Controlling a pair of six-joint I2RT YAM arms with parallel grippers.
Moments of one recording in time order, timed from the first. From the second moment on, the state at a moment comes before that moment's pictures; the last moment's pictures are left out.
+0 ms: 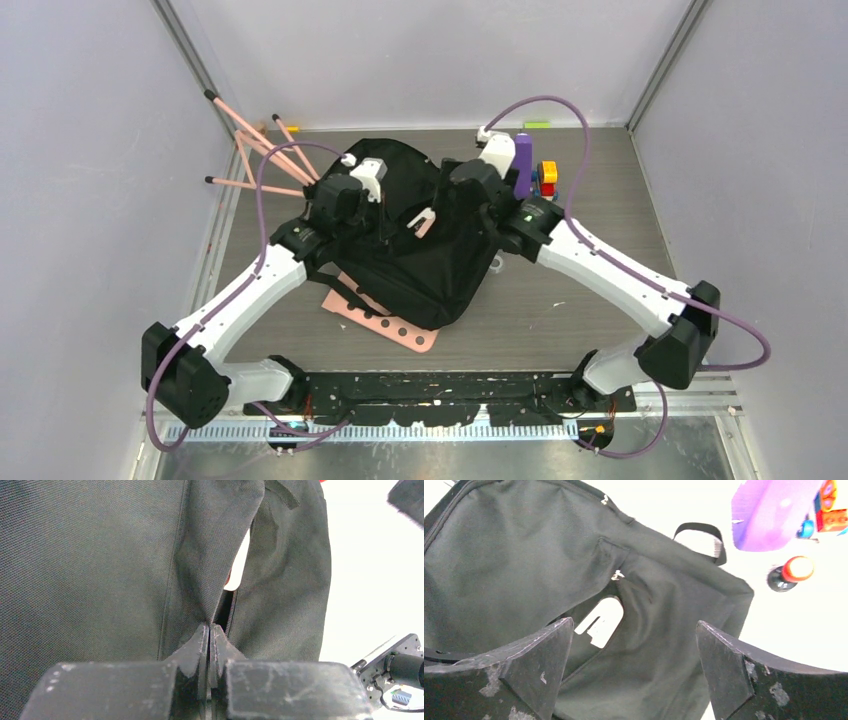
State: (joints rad) left arm -0.56 1.22 1.05 -0.39 0.06 -0.36; right arm 0.86 1.46 1.40 -0.54 0.64 0.69
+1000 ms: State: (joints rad) left arm -0.56 1.24 1.09 -0.47 0.12 -0.10; right arm 0.24 1.87 1.37 -0.53 0.27 0.40
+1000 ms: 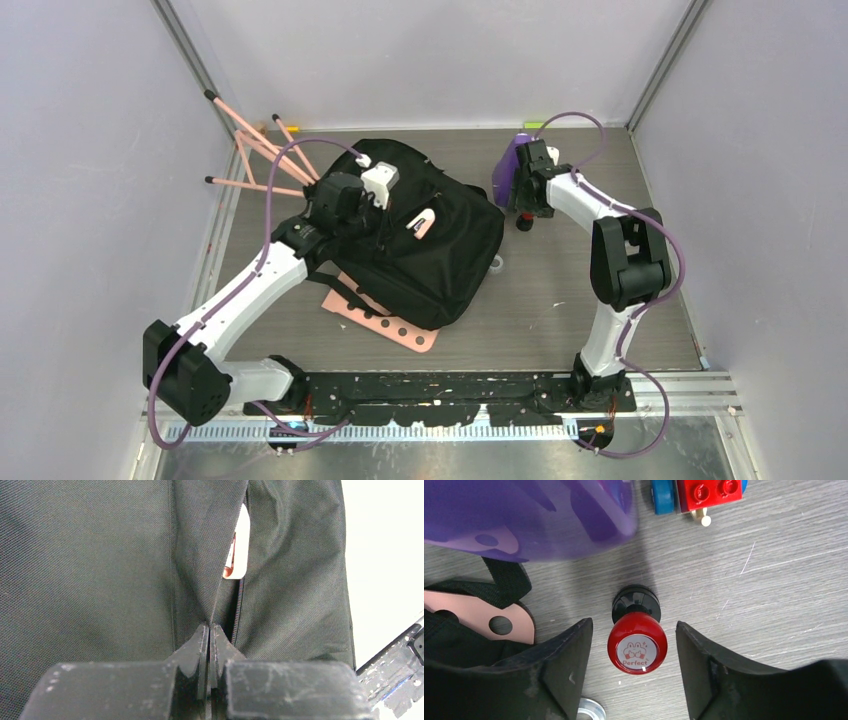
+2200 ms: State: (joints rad) left arm -0.56 1.23 1.07 -0.46 0.13 -0.11; right arm 0.59 1.29 1.43 -0.67 0.06 0.42
